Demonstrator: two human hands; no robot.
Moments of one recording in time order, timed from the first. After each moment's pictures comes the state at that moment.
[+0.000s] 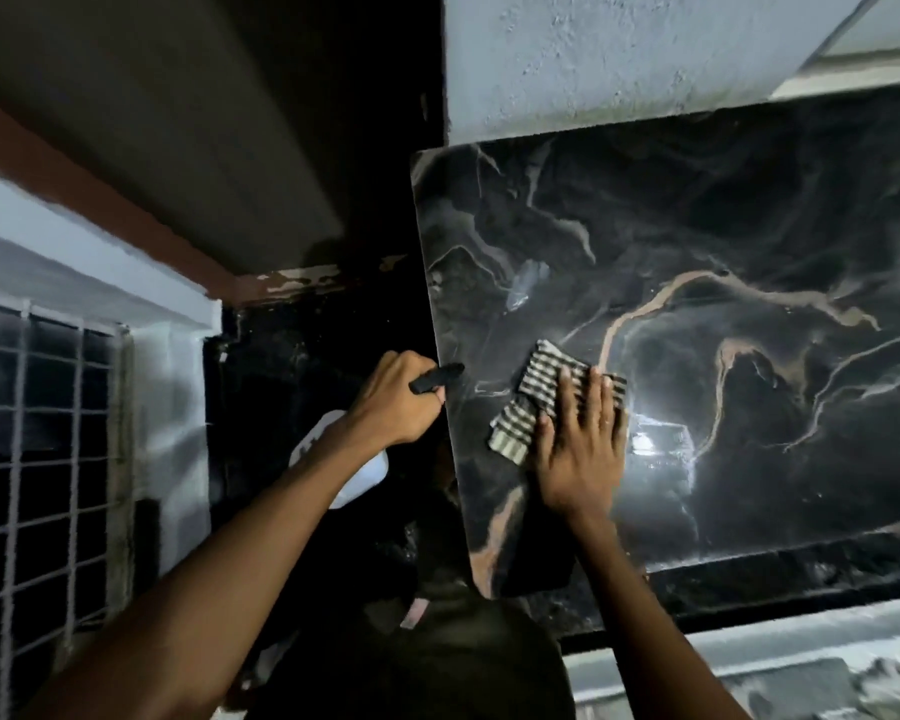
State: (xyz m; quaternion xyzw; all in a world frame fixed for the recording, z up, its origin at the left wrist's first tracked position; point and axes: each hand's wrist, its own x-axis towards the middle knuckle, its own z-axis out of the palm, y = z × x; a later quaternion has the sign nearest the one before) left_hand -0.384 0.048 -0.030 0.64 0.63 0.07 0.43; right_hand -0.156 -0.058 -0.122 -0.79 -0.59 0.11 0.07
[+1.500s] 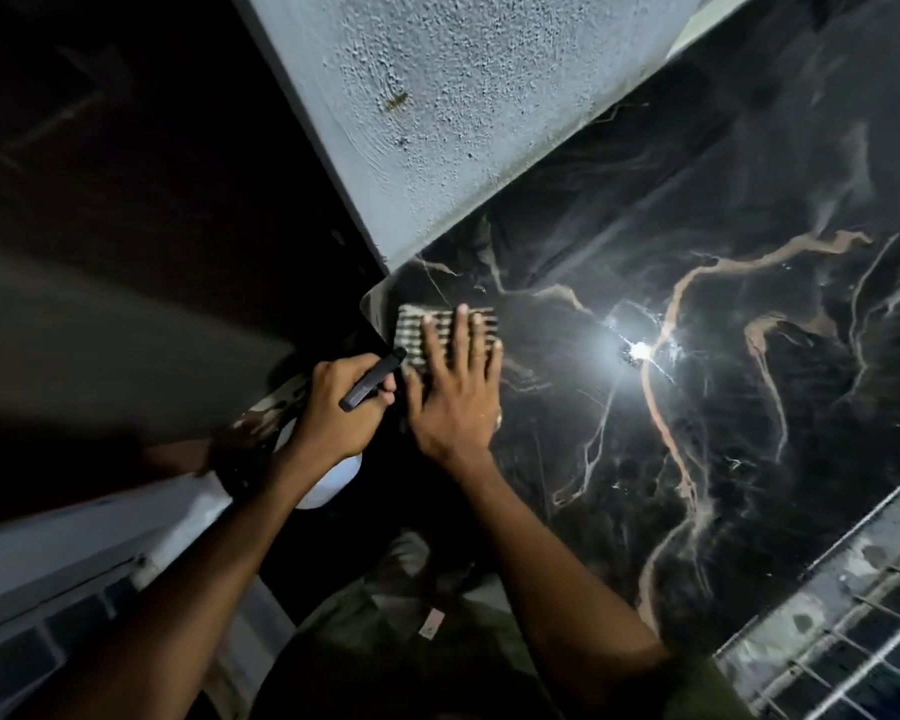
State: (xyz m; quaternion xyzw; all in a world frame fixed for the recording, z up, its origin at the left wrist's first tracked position) left_hand -0.449 0.292 -0.034 0.73 0.49 0.08 0.46; right_hand -0.330 0.205 -0.105 -0.86 -0.47 0.16 0.10
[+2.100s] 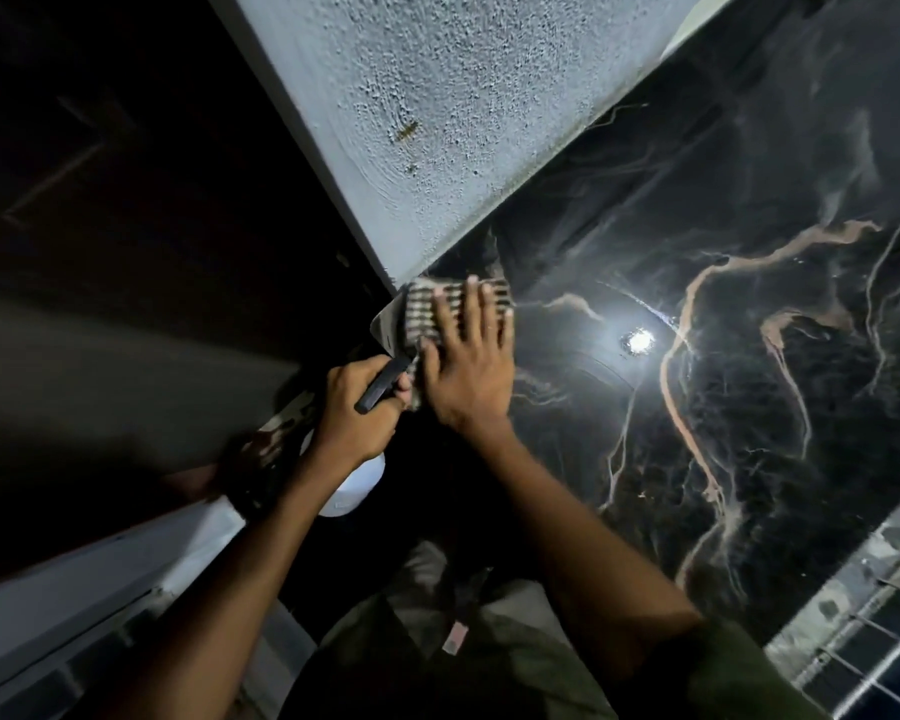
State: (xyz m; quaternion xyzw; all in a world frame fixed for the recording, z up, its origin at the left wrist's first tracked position) left_hand -0.438 0.317 -0.034 0.72 0.49 0.08 0.49; right_hand -0.303 0.255 -0.109 -0.87 -0.46 0.12 0.10
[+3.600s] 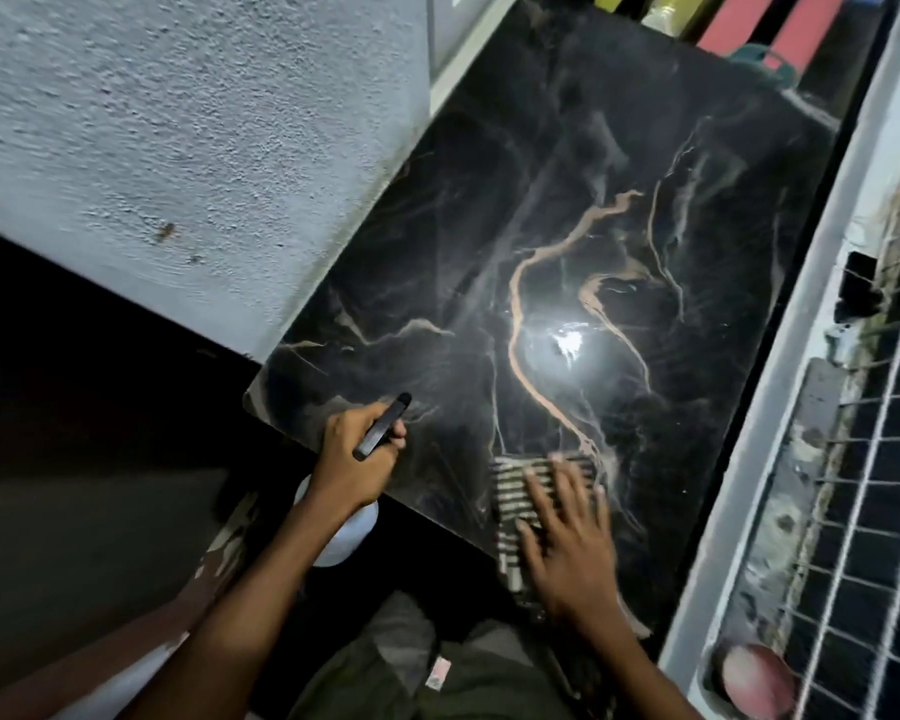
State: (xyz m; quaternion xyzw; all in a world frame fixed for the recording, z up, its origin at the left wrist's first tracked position) left_hand -0.346 0.234 -0.023 0.78 0.36 0.03 0.51; right_hand -0.285 -0.064 -0.107 -0.93 -0.32 0.14 0.08
